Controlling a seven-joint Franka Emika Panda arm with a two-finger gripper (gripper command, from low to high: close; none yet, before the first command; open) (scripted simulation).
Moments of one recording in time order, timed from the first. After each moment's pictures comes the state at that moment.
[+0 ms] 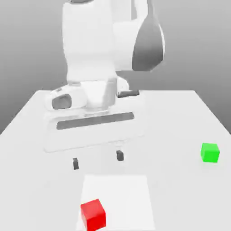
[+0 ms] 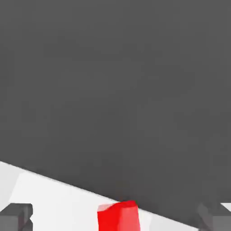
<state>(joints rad) 0.09 0.06 -0.18 -2.44 0.11 2.61 0.25</state>
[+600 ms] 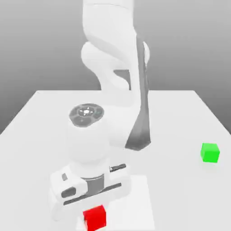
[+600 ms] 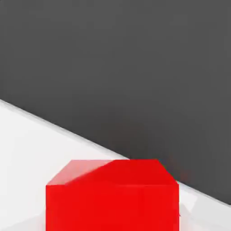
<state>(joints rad) 0.05 0.33 -0.15 -2.44 0.13 2.77 0.14</state>
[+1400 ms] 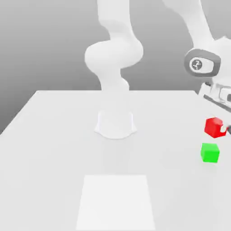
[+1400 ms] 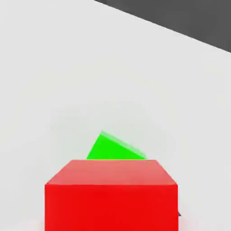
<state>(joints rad) 0.77 0.03 0.29 -2.73 -0.02 2.76 -0.09</state>
